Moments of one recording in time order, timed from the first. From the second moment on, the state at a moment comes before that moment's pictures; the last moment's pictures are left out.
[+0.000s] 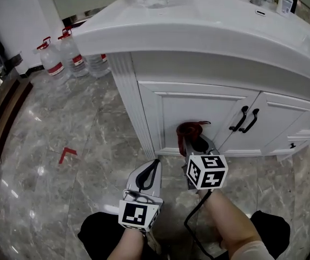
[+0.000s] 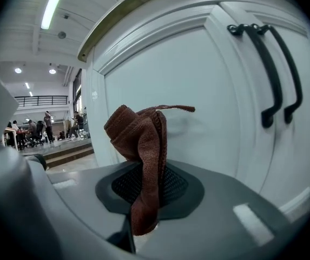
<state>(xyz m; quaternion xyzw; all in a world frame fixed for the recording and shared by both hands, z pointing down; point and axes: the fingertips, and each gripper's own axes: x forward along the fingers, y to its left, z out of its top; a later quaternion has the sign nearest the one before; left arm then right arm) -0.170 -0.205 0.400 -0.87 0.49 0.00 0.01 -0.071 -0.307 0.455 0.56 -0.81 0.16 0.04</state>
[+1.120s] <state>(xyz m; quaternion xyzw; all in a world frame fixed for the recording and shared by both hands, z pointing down) -0.108 -0.206 0.423 -0.89 0.46 -0.01 0.00 0.061 -0.267 0.467 0.64 -0.75 0.17 0.06</state>
